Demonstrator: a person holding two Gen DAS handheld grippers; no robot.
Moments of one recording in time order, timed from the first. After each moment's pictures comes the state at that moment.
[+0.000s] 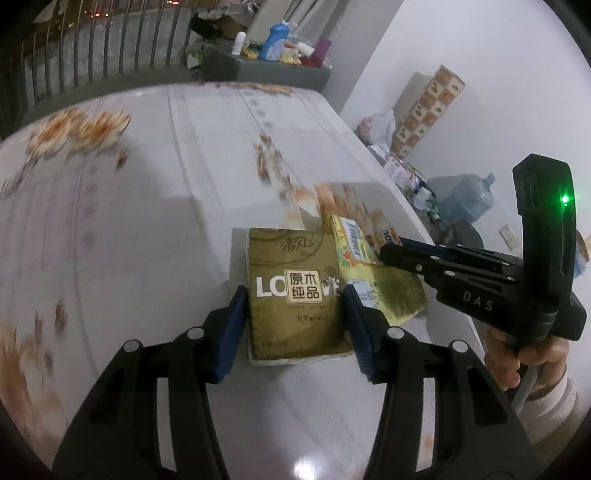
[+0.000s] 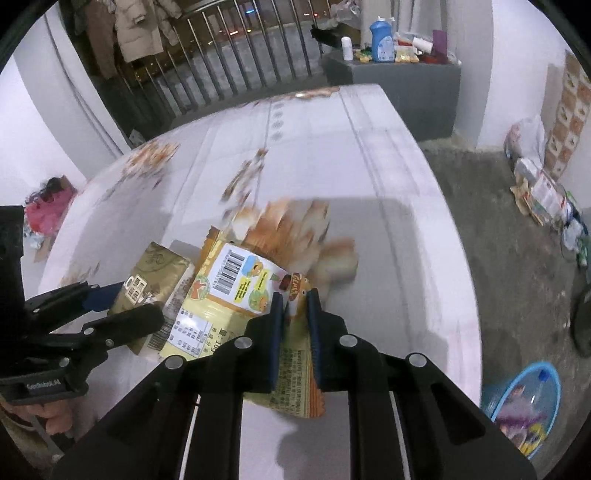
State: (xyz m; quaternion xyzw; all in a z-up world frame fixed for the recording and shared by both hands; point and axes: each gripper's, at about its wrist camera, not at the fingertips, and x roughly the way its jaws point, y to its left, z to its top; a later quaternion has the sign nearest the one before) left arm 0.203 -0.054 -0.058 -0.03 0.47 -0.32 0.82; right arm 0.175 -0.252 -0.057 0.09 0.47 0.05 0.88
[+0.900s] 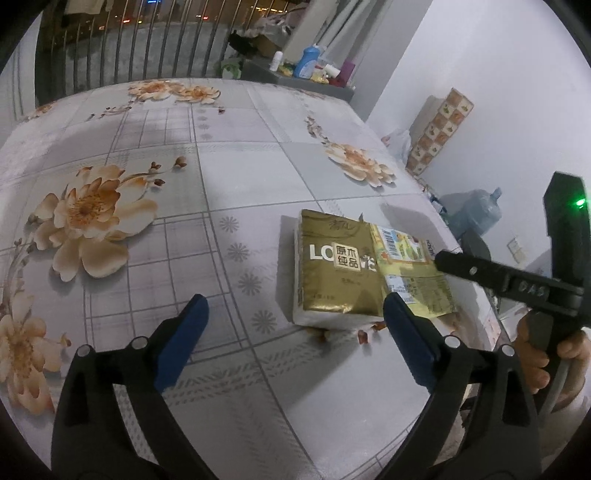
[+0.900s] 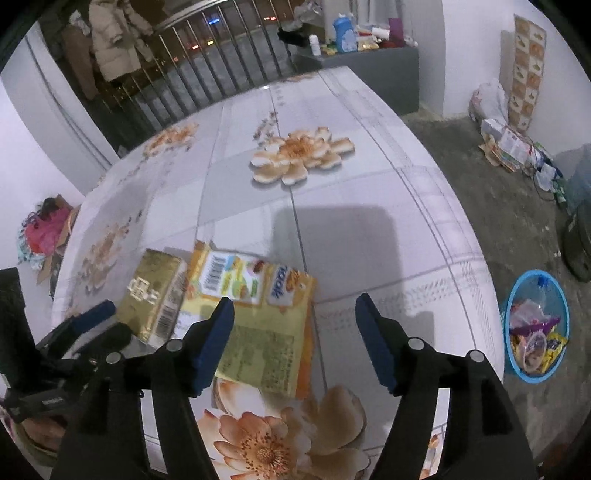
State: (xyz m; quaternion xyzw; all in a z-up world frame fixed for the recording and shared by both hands) left arm 0.087 0.040 -0.062 -0.06 0.43 -0.27 0.86; right arm 0.063 -0.214 -0.049 0.14 0.47 -0.01 0.87
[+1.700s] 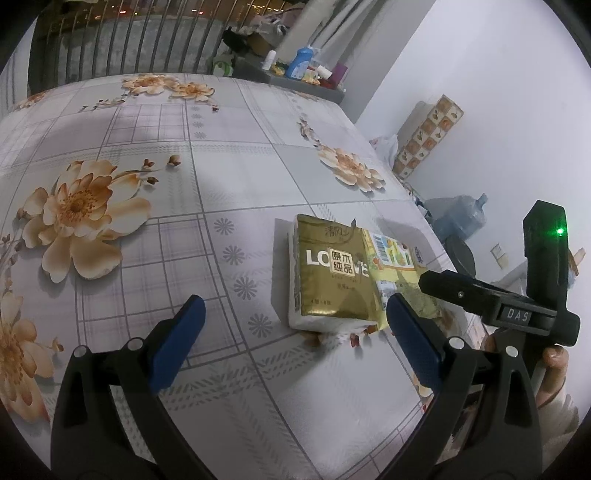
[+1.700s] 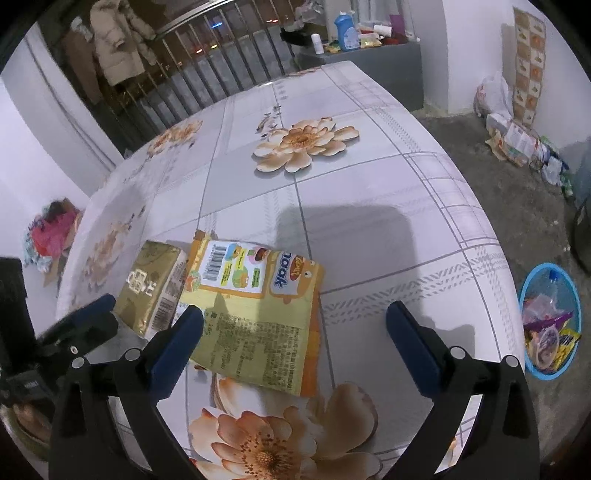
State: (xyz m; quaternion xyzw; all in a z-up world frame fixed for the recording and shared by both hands) left arm 0.093 0.046 -0.061 -0.08 0.44 -0.29 0.84; right arm 0.057 -0.211 -0.061 0.15 0.46 0.00 0.88
